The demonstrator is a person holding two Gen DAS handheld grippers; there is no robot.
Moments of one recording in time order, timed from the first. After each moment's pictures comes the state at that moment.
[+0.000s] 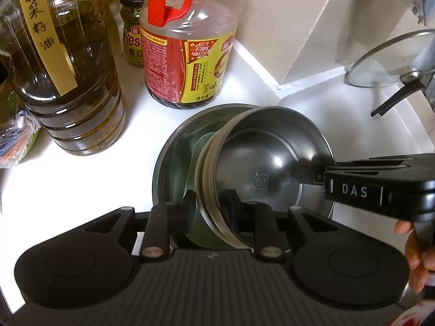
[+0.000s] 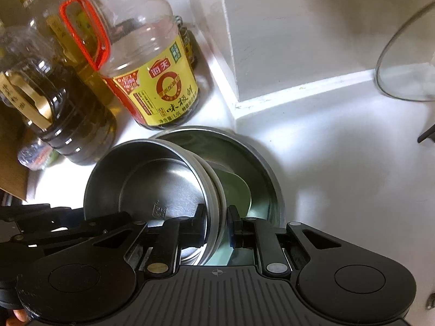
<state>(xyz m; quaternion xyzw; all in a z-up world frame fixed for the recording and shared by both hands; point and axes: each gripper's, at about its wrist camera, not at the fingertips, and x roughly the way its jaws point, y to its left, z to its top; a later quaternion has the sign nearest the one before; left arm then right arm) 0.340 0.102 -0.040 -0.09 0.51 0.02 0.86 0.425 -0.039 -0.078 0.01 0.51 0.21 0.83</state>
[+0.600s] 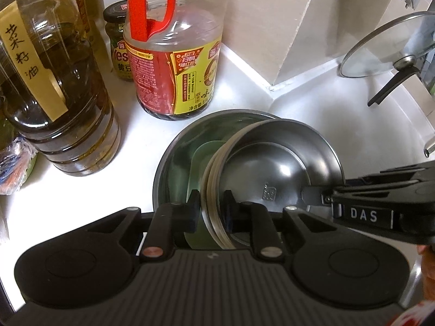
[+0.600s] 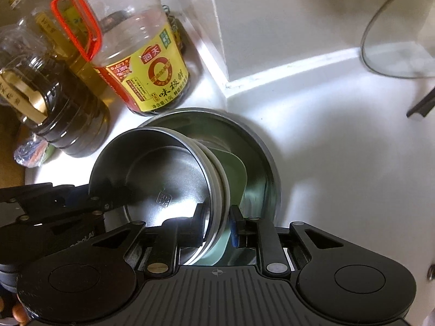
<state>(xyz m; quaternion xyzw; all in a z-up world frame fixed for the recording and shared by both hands) 0.345 0.097 -0.040 -0.05 0.50 0.00 0.86 0.415 -0.038 -0.076 0.02 0.55 0.17 0.82</state>
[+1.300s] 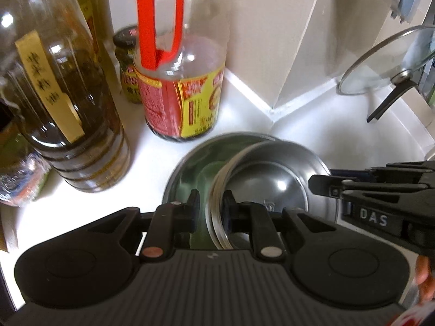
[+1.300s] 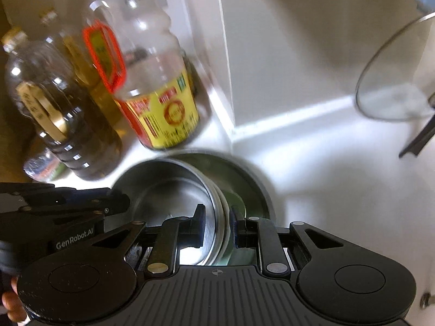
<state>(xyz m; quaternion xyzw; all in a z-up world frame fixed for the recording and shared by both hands) 0.333 0.096 -0.020 -0.04 0.45 0.01 0.89 0.393 -0.047 -0.053 0.00 0.44 0.20 0.88</state>
